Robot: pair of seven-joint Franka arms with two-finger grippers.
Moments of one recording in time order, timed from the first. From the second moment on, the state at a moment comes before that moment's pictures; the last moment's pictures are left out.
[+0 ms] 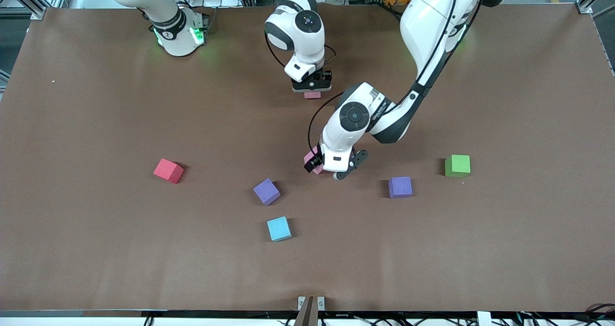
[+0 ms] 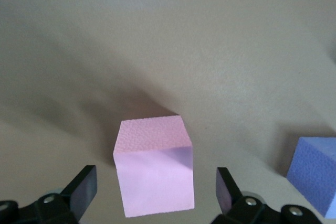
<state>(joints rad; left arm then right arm) -0.53 0.72 -0.22 -1.60 -0.07 2.42 -1.38 1.29 0.46 -0.18 -2.05 0.18 2.51 0.95</state>
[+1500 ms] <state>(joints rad) -0.57 0.79 -0.19 -1.53 -0.10 2.42 -1.41 0.71 0.09 -0.12 -2.31 0.07 2.52 0.95</state>
